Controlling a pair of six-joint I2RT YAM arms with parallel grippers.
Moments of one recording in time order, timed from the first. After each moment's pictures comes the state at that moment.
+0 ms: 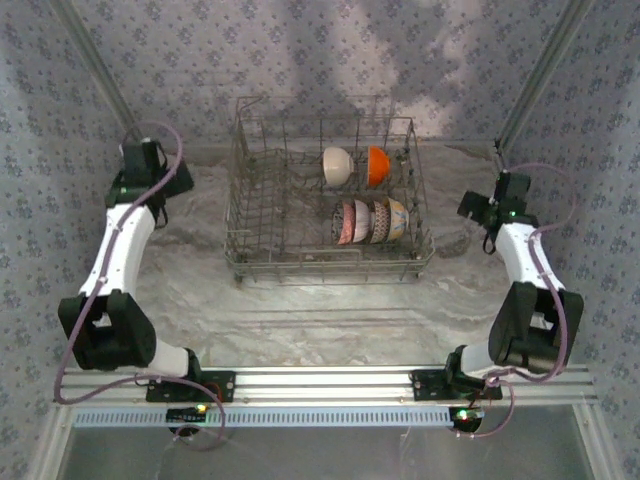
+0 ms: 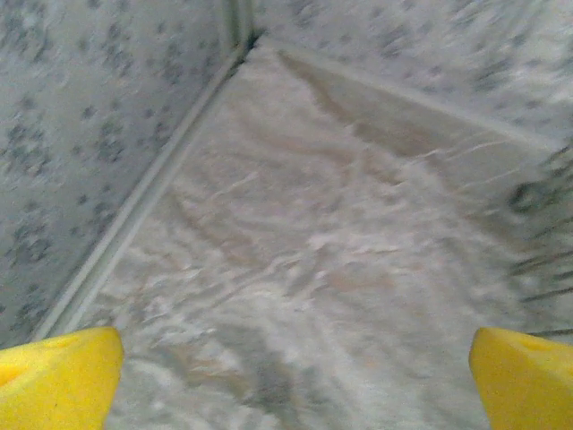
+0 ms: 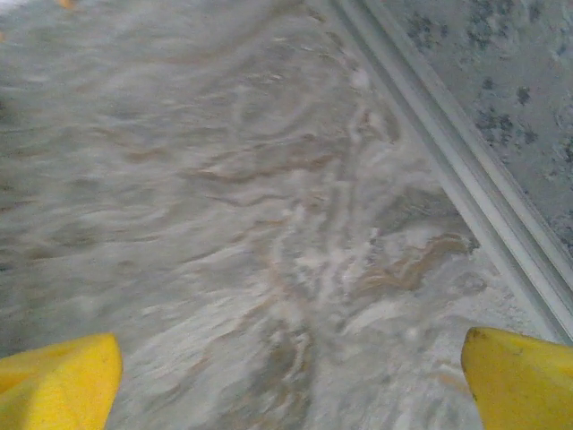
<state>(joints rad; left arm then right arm) 0.07 1.41 1.21 -0.49 -0.24 -0.25 -0.23 1.43 0.95 -0.31 0.10 0.18</state>
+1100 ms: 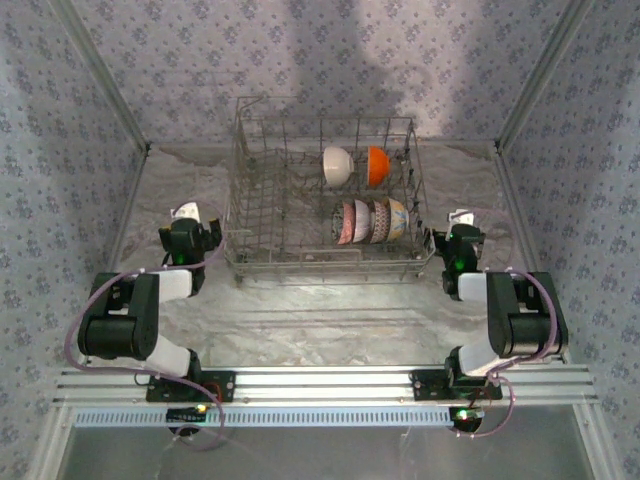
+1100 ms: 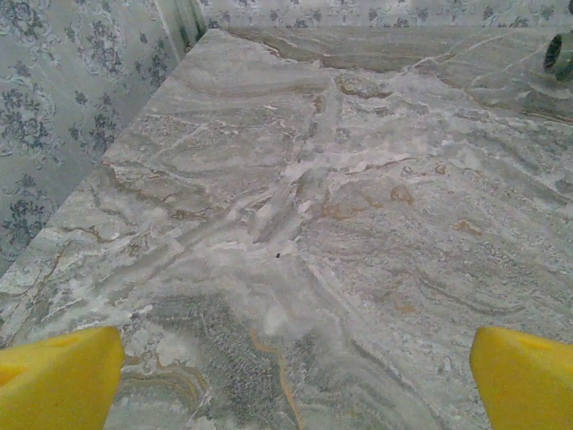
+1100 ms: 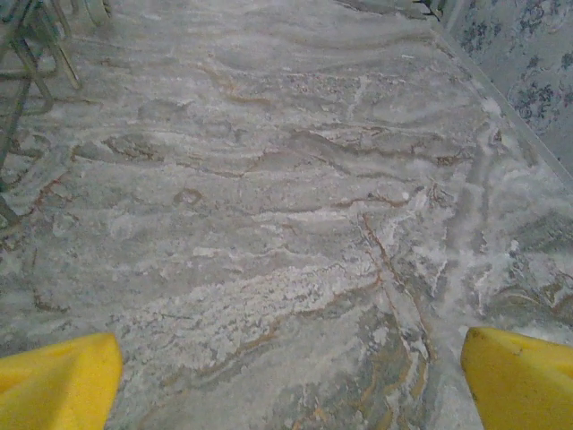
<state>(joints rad) -0.06 1.49 0.46 0.60 -0.33 -0.05 -0.01 1.50 0.40 0.64 0.19 -0.01</state>
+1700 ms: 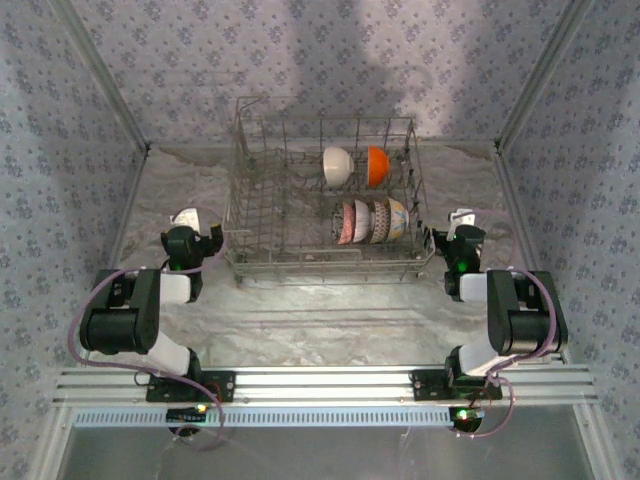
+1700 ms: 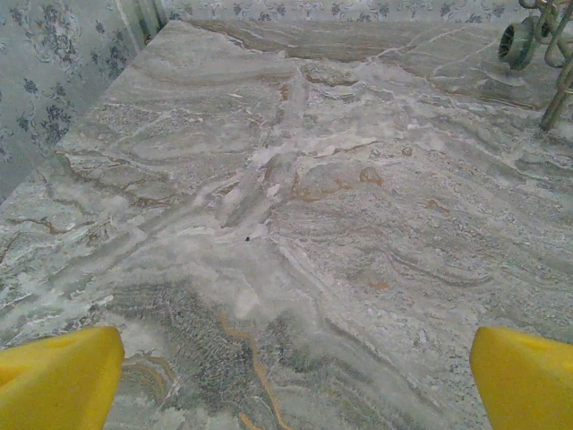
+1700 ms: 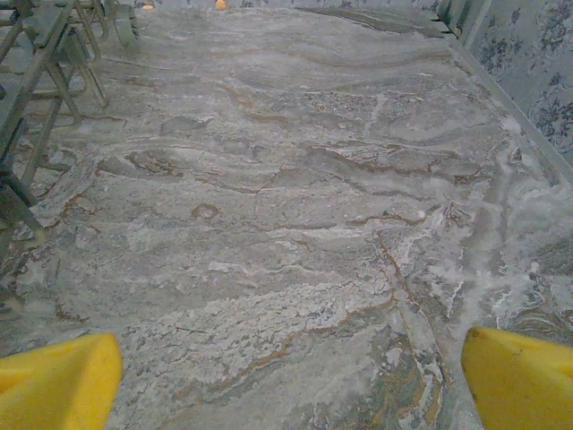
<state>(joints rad) -0.02 1.53 0.40 0.73 -0.20 -0.04 -0.03 1.51 0.39 0.69 0.12 -0.02</state>
